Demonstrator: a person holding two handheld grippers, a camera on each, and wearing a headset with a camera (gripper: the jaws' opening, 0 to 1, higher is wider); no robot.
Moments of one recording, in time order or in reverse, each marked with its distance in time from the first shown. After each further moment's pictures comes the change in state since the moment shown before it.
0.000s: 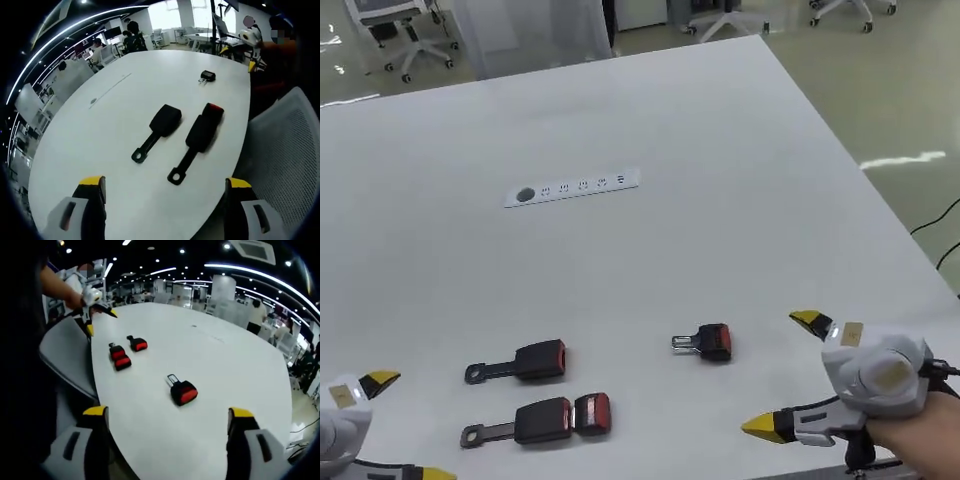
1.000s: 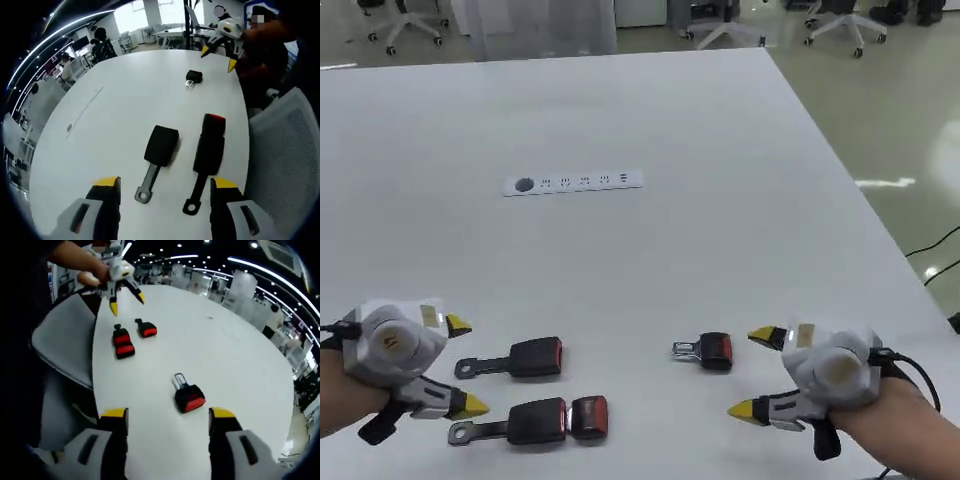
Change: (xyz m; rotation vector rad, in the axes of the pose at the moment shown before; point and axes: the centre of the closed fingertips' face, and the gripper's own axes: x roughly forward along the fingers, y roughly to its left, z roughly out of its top) left arm 0.047 0.008 0.042 0.184 -0.007 -0.166; right arm 0.026 0.010 0.001 -0.113 0.137 0.026
